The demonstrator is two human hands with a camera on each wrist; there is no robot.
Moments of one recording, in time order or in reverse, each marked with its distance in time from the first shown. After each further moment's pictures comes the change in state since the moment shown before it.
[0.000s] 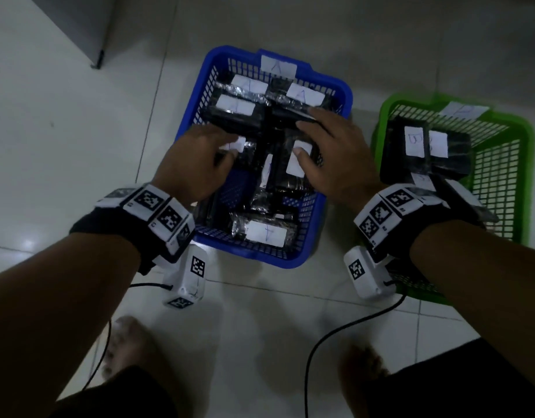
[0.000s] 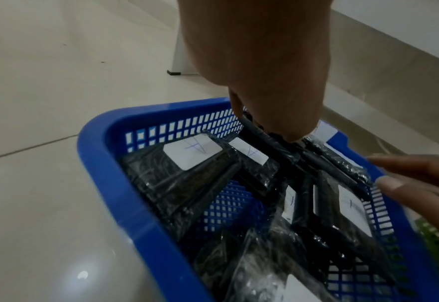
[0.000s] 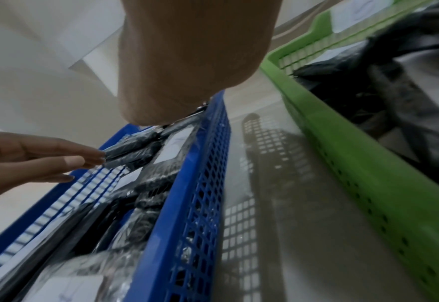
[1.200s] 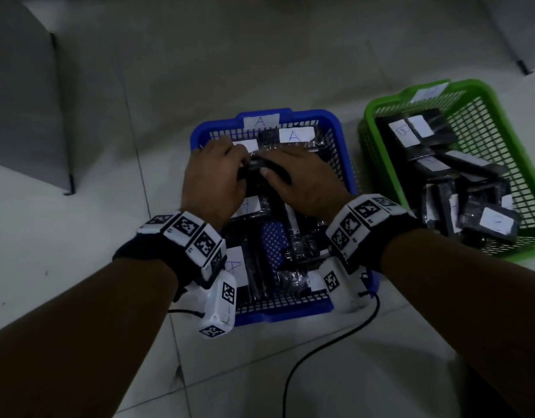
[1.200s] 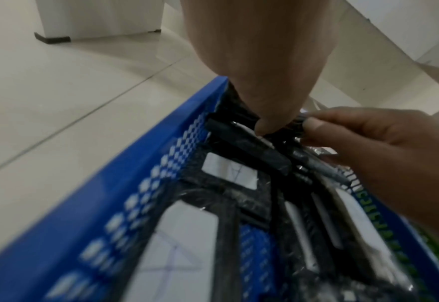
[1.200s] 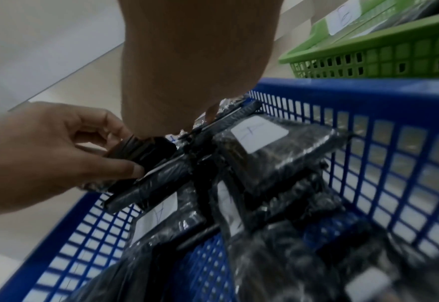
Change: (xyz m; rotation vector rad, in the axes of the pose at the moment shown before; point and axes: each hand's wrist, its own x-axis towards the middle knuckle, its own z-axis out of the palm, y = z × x) left_hand 0.099 -0.051 -0.015 0.144 -0.089 0.346; right_hand 0.071 -0.067 0.049 0.092 -0.024 0.386
